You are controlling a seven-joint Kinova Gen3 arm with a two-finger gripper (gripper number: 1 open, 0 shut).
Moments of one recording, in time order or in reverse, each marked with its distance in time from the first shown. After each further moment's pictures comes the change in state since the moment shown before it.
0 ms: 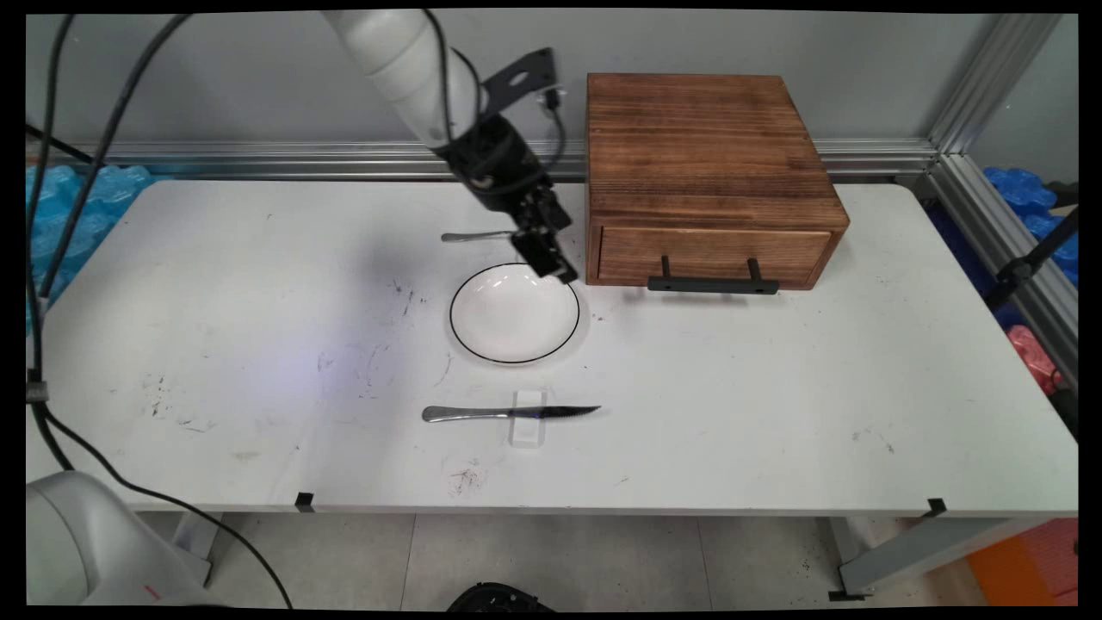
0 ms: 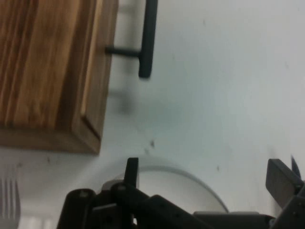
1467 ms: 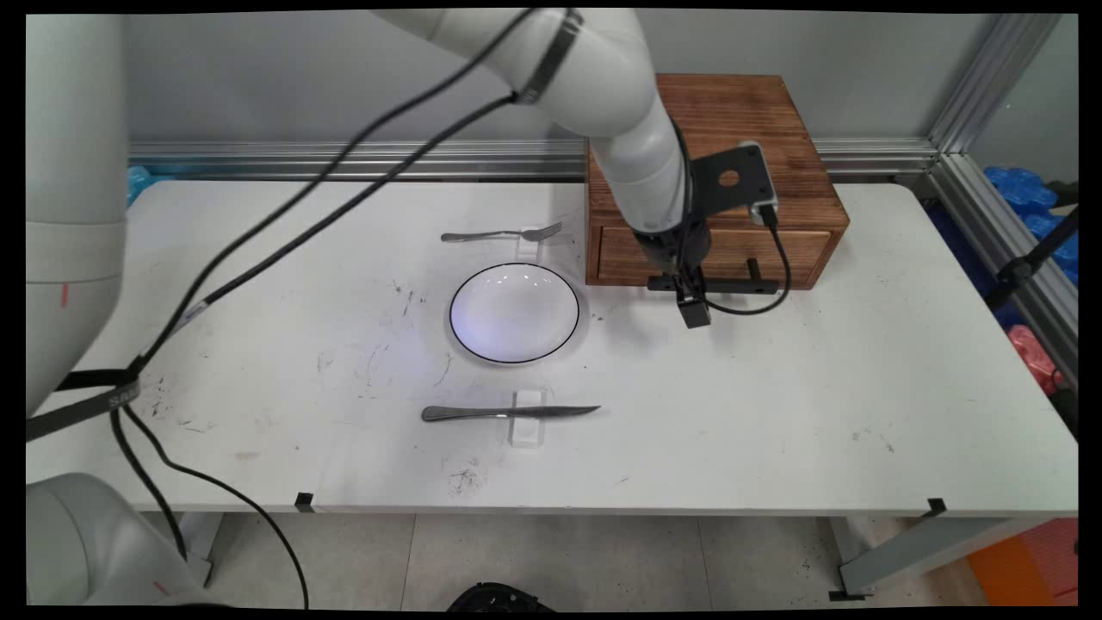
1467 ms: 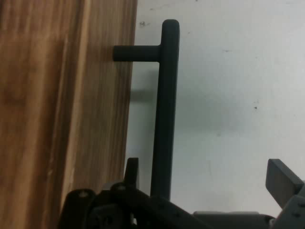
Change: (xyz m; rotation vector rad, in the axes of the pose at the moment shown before) arm 0.130 0.049 0.167 0.190 -0.119 0.128
